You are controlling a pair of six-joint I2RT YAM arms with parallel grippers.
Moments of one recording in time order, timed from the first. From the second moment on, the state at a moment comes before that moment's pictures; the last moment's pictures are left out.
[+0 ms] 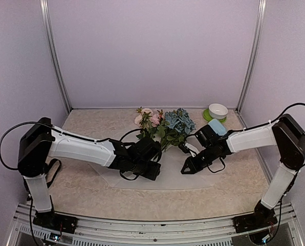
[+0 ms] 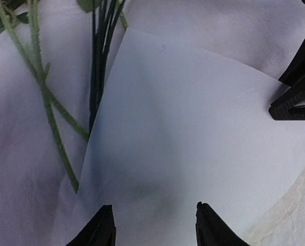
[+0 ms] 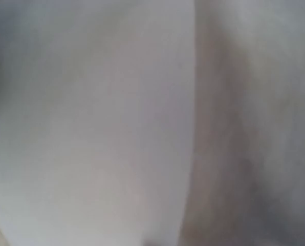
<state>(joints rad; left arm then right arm) -1.08 1.86 1.18 -0.31 -0.23 -0.52 0.63 1.72 0.90 -0.25 -0.45 0.15</state>
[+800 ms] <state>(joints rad) -1.03 2.02 1.25 -0.22 -0.05 -0.40 0.58 1.37 0.69 -0.61 -0.10 0.49</state>
